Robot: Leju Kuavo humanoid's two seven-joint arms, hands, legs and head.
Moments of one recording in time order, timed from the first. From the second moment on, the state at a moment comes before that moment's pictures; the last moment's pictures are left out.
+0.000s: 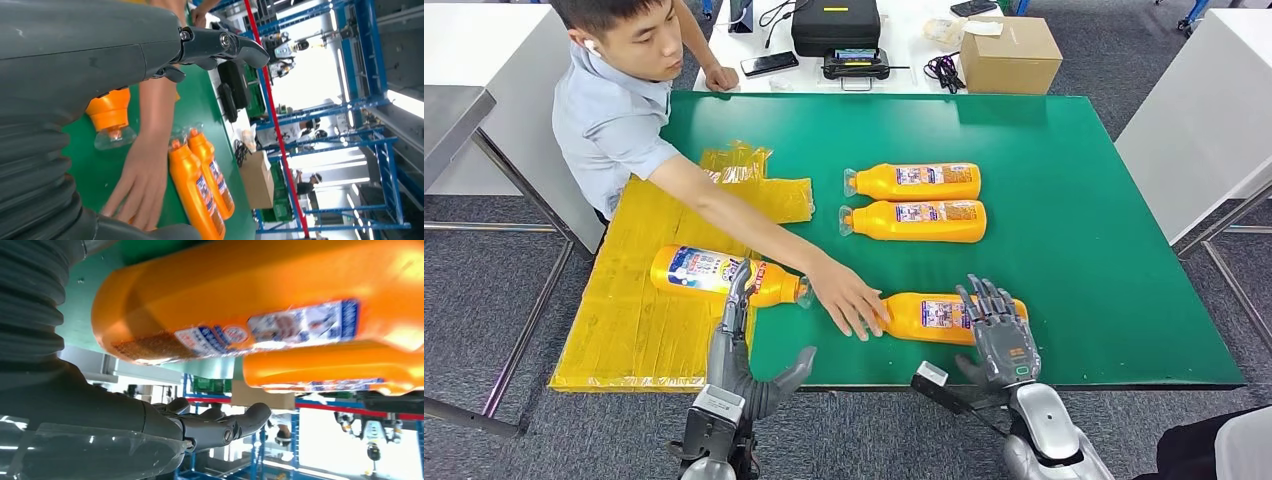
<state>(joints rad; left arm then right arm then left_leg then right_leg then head) 0.03 -0.21 -0.52 -1.45 -0.23 0.61 -0.49 -0.06 -0.20 0.33 -1.23 1.18 -0.44 -0.14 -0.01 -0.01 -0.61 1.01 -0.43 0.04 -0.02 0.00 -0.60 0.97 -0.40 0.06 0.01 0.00</state>
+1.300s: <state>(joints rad) 0.03 -0.19 -0.56 -1.44 -0.29 0.59 -0.44 -0.23 -0.21 0.25 -0.97 0.94 -0.26 -0.20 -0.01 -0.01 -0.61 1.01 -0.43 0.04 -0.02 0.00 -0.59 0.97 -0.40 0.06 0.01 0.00</state>
